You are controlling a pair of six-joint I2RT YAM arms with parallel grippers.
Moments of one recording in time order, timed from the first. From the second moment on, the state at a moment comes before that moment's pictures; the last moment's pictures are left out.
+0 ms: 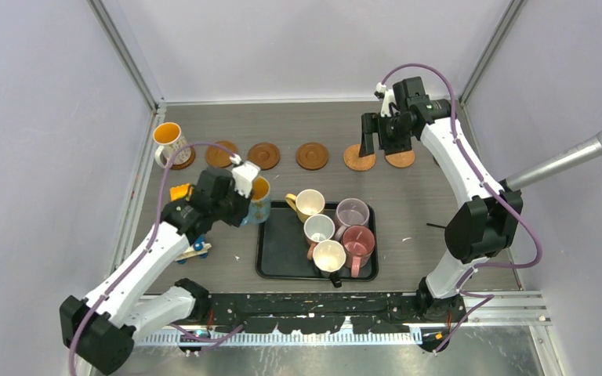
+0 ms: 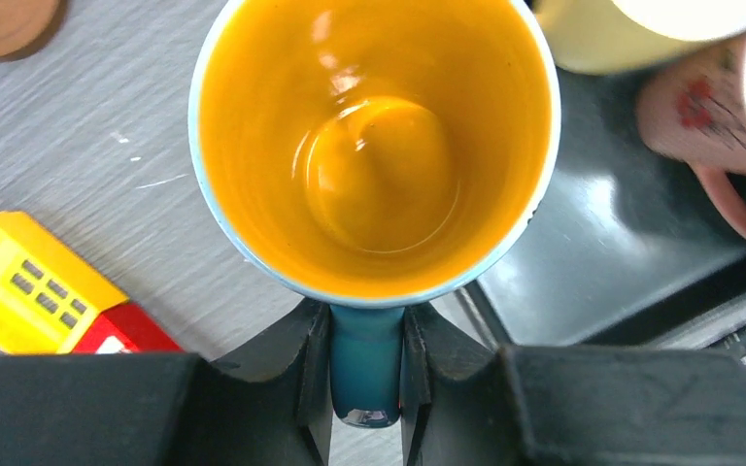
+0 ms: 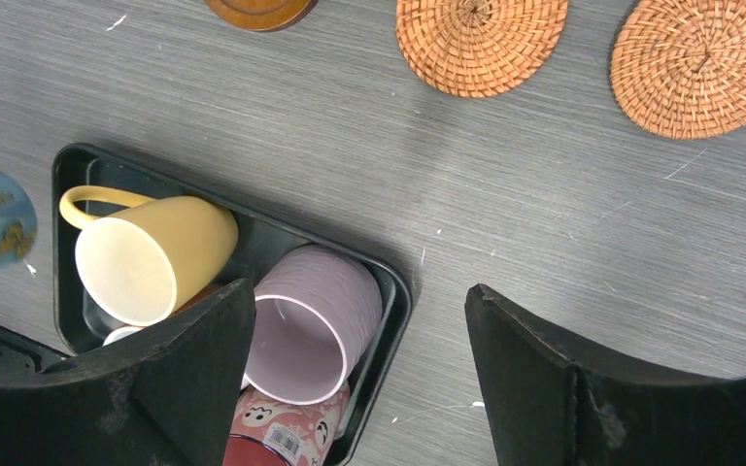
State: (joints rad) left arm -0.57 0.94 0.83 -0.67 -0.01 0.07; right arm 0.21 1.69 1.68 -0.98 -0.22 0.08
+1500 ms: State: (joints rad) left arm 0.17 1.81 1.27 -0.14 0.48 0.36; right arm 0.21 1.71 1.73 -0.99 -0.30 0.05
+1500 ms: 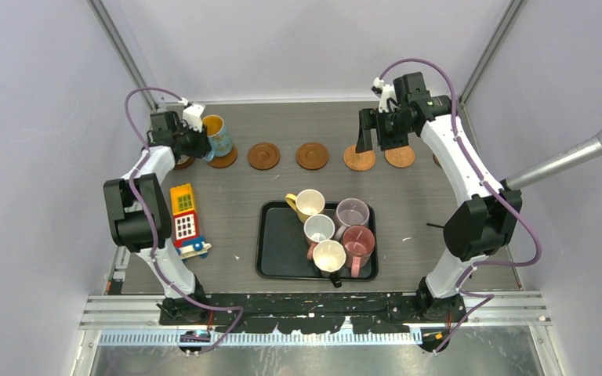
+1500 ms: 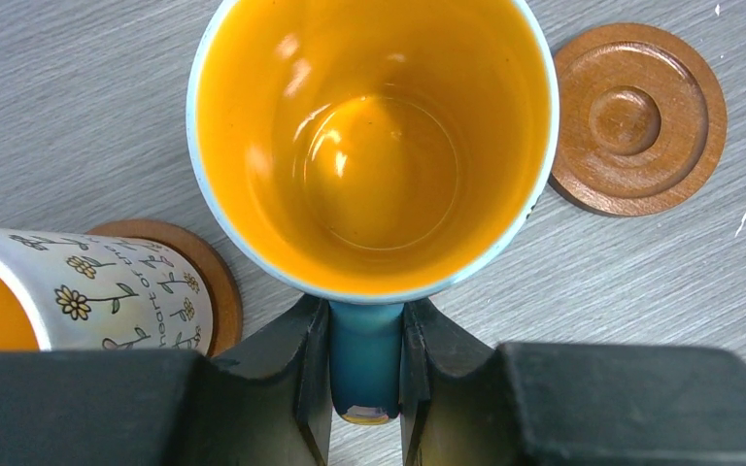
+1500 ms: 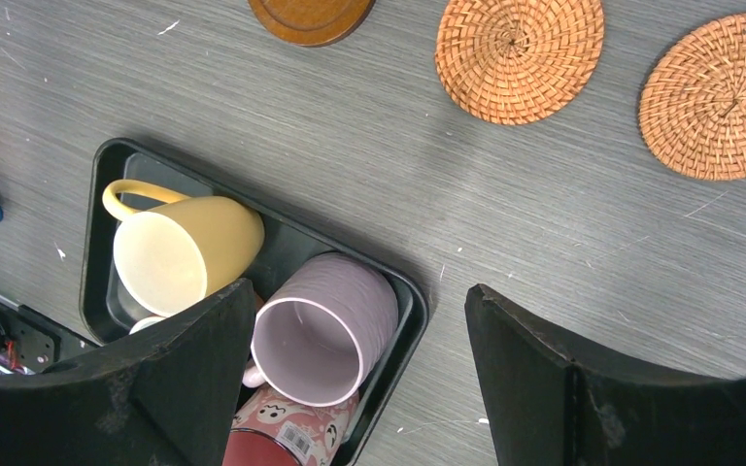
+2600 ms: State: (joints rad) left arm 0.18 1.85 1.27 -0.22 0.50 0.54; right arm 0.21 1.71 1.73 -0.99 -0.30 0.04
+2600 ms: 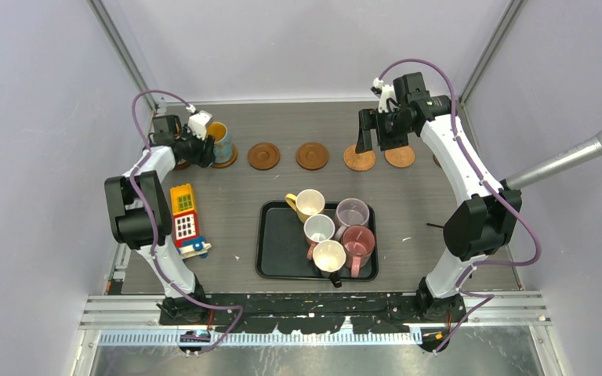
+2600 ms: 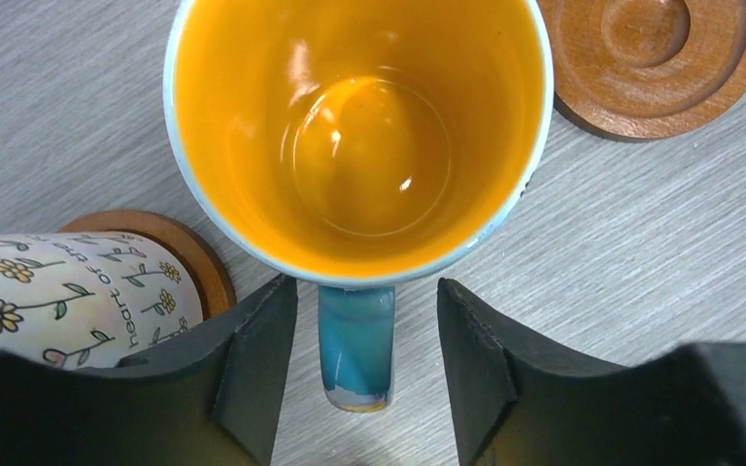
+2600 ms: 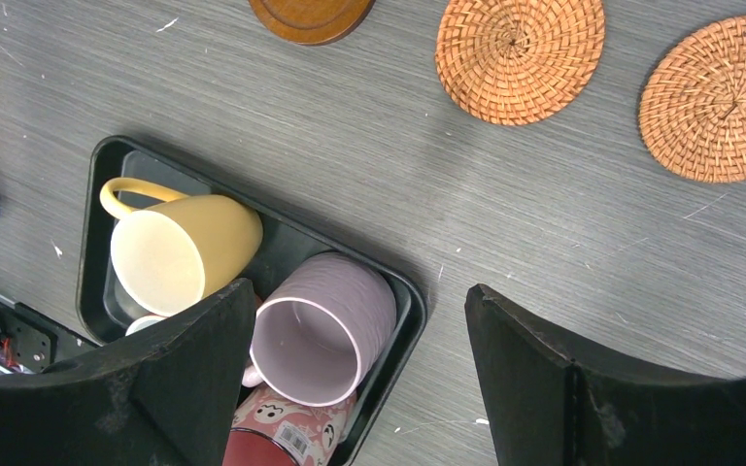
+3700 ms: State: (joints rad) left arm -0.35 1.35 1.12 -0.83 0.66 0.73; right arm 0.20 1.63 1.63 -1.09 -0.31 -0.15
